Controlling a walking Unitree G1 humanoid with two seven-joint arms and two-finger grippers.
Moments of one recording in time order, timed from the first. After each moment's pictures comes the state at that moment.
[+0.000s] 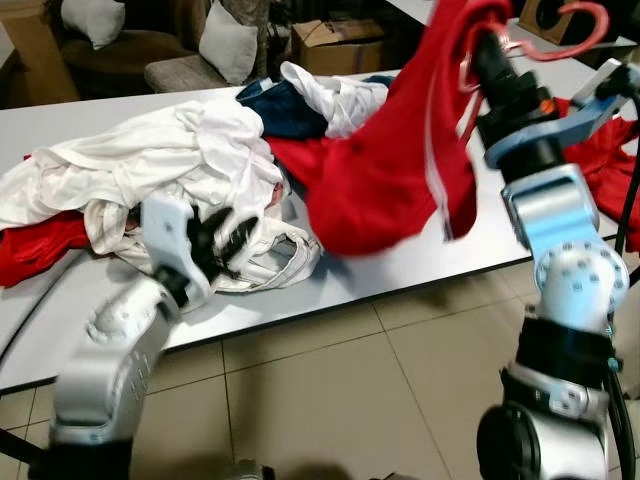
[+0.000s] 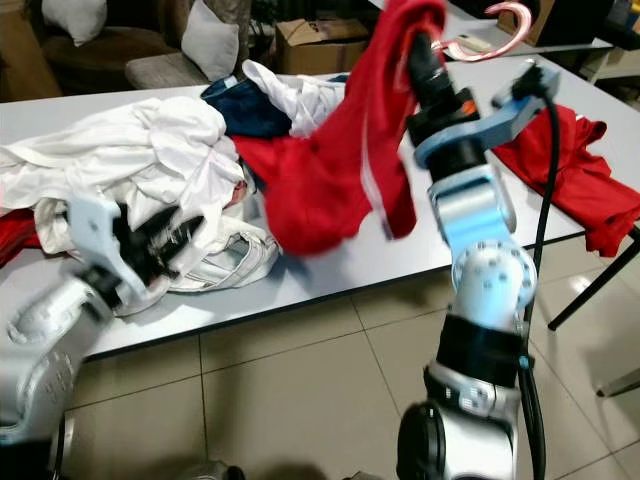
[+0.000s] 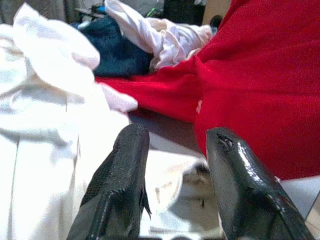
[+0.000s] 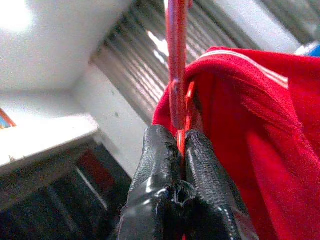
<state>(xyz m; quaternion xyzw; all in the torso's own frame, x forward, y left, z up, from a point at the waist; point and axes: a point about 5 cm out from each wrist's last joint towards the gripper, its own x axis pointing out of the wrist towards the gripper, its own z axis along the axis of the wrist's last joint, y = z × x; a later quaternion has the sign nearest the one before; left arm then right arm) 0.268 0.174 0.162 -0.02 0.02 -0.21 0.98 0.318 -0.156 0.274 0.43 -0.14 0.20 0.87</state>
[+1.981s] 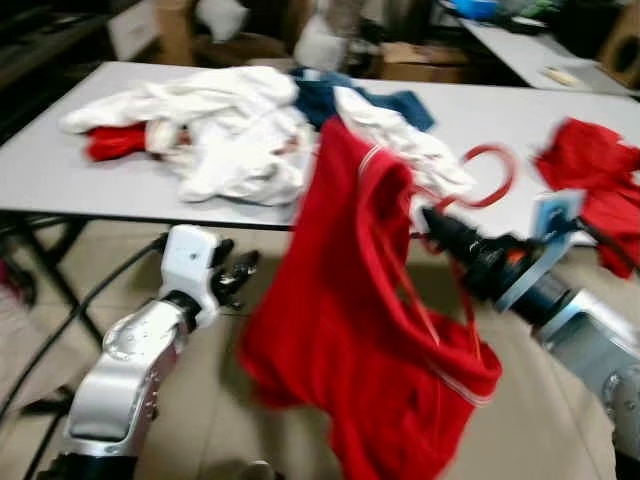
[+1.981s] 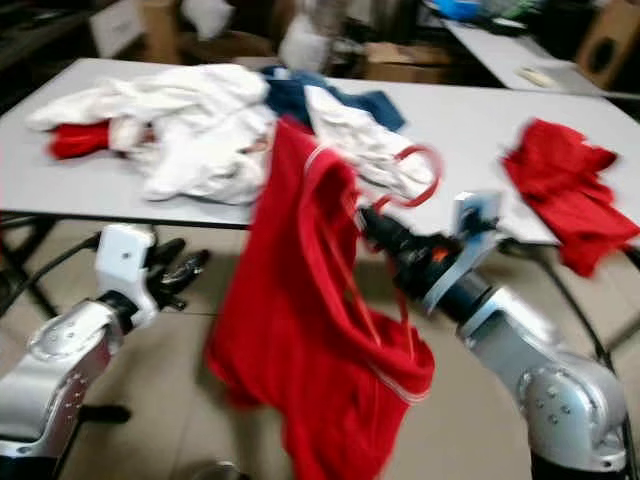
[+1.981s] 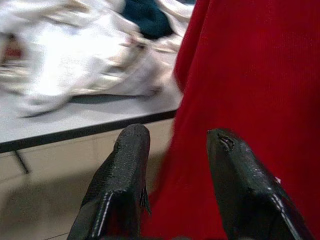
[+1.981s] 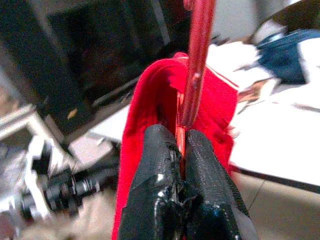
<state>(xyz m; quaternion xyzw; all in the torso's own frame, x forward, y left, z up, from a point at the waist) 0.267 0.176 0.133 0.04 0.08 -0.18 0.98 0.242 -0.171 0.192 0.20 0.05 0.33 0.92</state>
